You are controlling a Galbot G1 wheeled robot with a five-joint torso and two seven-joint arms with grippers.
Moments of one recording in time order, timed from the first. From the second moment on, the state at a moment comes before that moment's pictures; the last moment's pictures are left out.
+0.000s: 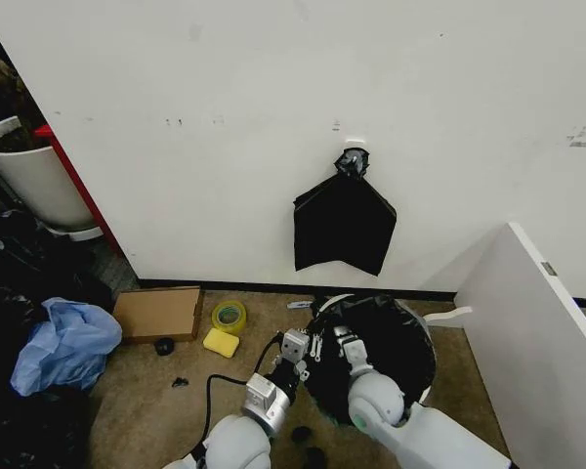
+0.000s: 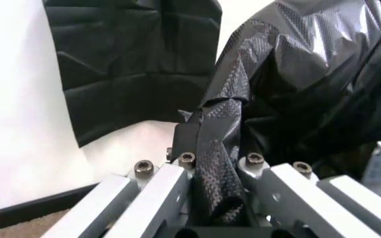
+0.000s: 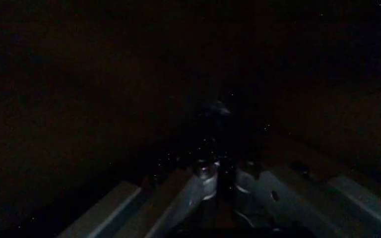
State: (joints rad) left arm 1.18 -1.06 0.26 -1.98 -0.34 -0.07 -0.29; right arm -0.99 1.03 -0.29 1.79 0.65 -0.53 0.66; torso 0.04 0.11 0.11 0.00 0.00
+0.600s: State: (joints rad) left arm 1.17 -1.10 0.19 -1.94 -0.45 -0.02 -0.35; right arm -1.08 1.01 -0.24 2.00 0.63 -0.49 0.58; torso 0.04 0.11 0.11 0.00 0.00
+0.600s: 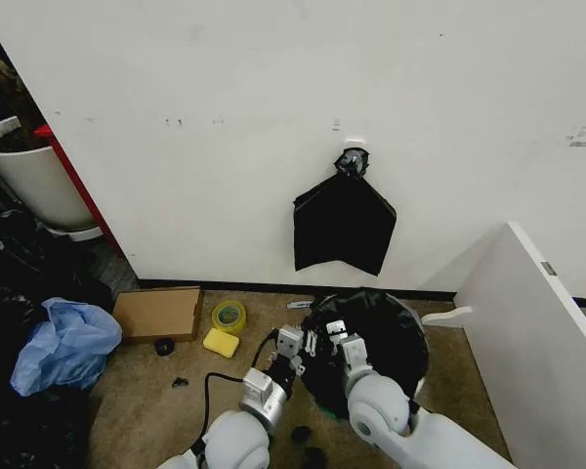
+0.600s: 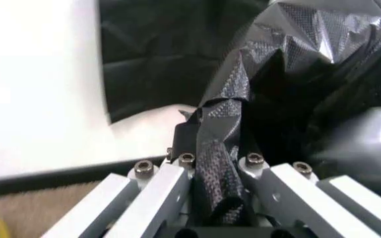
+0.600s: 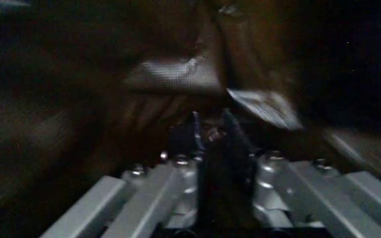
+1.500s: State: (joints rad) left arm 1.15 -1.23 -0.05 -1.82 -1.02 0.24 -0.63; right arm -1.53 1.05 0.13 2.39 0.42 -0.26 0.38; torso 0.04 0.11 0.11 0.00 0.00
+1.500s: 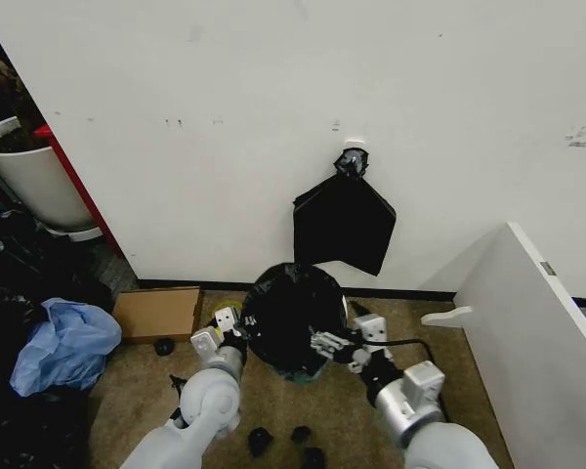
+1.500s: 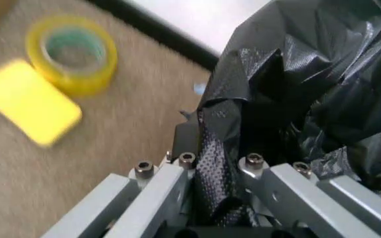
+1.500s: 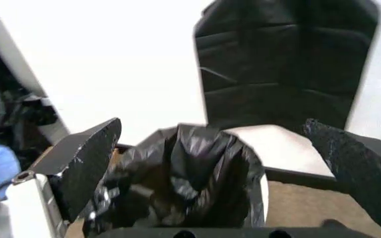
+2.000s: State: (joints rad) left arm 1.14 -1.25 -0.02 -1.80 -0.97 0.25 -0.58; right arm -1.60 1.11 0.18 2.40 0.39 -0.25 0.37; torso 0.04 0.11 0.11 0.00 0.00
